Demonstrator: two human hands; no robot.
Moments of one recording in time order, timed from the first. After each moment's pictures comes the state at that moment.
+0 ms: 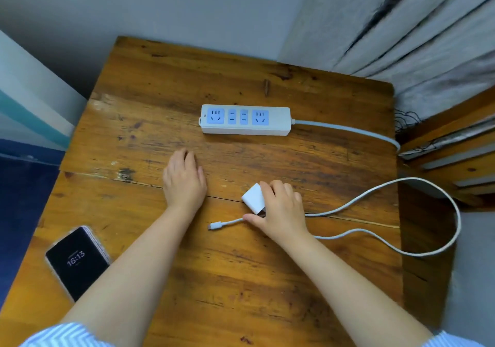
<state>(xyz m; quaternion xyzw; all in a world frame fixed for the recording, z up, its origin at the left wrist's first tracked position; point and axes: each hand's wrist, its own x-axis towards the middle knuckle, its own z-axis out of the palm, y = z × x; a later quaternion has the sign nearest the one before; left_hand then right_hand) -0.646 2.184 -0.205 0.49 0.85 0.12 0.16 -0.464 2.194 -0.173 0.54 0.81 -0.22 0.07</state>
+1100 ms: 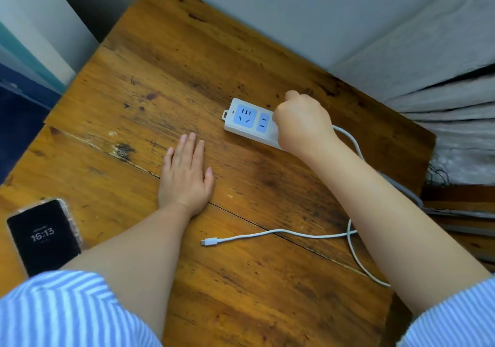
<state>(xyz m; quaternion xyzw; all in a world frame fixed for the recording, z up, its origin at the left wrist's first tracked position) -0.659 2.188 -0.227 0.48 0.86 0.05 0.18 -0.567 2.343 -0.098 0.39 0.89 -0.04 0.20</state>
